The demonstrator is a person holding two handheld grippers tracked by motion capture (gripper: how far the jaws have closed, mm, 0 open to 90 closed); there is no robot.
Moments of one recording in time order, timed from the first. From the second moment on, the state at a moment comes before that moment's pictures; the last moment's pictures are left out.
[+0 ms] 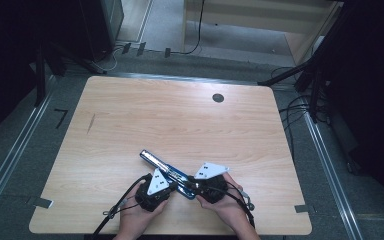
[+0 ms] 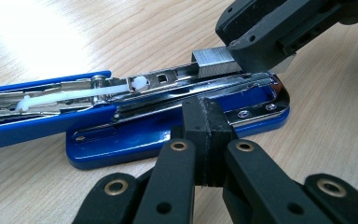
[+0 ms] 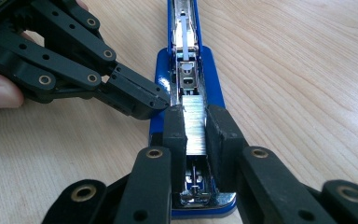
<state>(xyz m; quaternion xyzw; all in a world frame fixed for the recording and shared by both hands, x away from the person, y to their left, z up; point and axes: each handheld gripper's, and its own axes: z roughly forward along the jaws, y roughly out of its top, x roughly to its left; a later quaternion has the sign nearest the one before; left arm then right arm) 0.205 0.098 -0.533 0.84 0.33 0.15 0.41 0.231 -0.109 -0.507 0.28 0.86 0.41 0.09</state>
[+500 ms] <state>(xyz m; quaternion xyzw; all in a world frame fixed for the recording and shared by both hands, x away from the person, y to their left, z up) 0.204 0.098 -0.533 0.84 0.33 0.15 0.41 0.232 -0.108 -0.507 0.28 0.86 0.41 0.10</state>
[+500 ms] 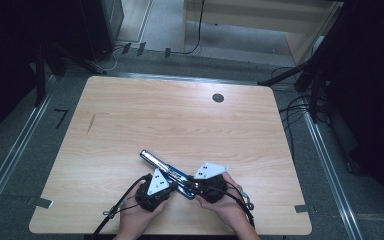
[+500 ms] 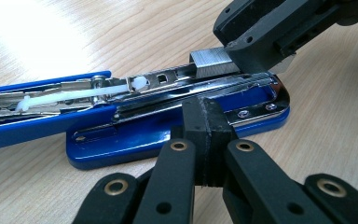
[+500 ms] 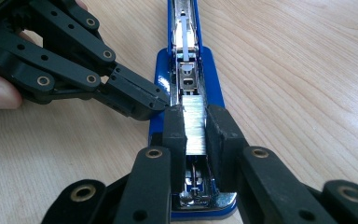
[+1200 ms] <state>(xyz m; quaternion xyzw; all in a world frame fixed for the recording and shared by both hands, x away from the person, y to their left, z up) 0.204 0.098 -0.533 0.84 0.33 0.15 0.41 0.231 -0.109 -0.508 0.28 0.86 0.41 0.10</state>
